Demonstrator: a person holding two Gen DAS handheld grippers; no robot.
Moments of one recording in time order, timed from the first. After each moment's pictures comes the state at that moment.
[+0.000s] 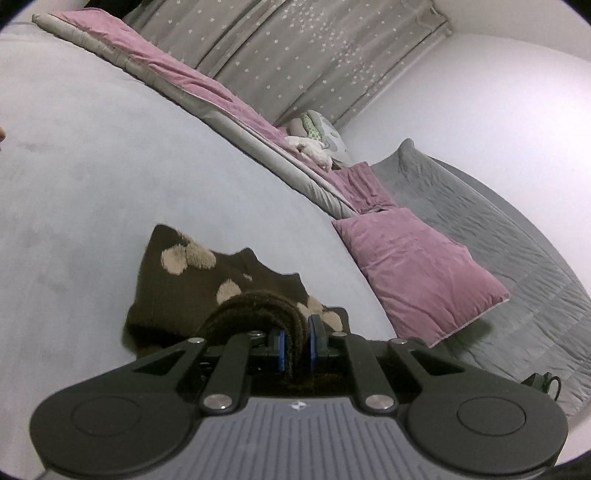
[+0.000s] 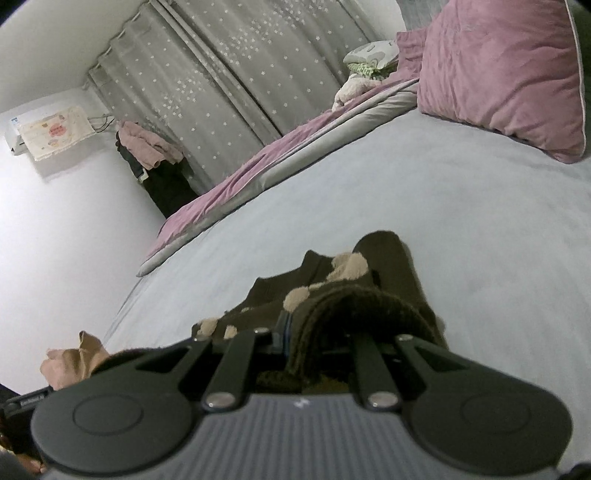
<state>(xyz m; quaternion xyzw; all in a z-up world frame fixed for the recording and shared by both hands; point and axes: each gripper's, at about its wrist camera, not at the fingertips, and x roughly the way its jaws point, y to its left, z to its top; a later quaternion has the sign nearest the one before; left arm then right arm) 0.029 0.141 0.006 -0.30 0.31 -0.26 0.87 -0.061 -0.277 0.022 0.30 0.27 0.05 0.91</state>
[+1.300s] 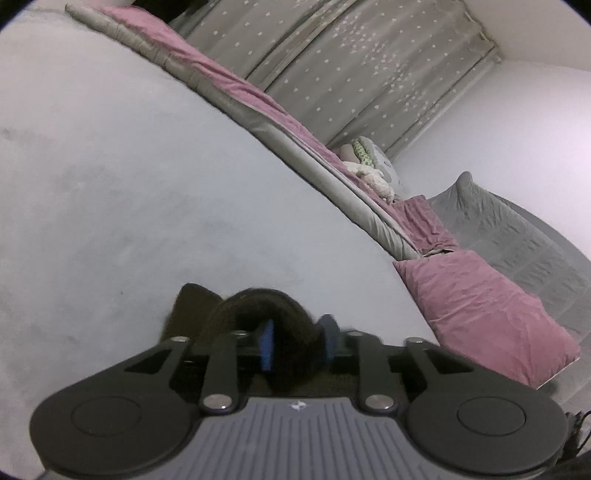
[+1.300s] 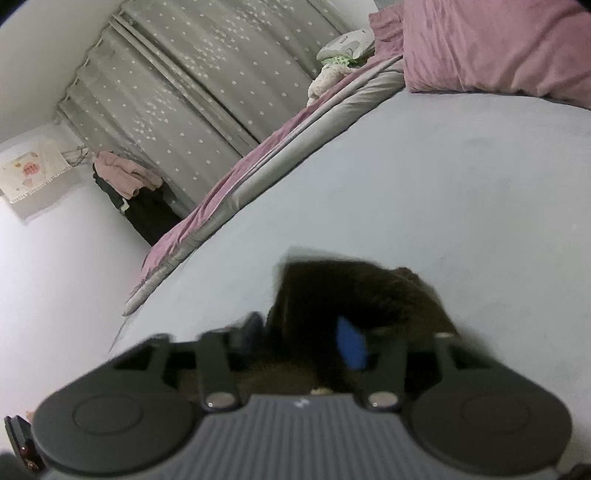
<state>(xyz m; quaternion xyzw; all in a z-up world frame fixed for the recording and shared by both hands) 0.160 0.119 -0.079 -0.31 0.28 -0.18 0.89 0.105 -0.307 -0.060 0.36 0.26 0.03 0.90</state>
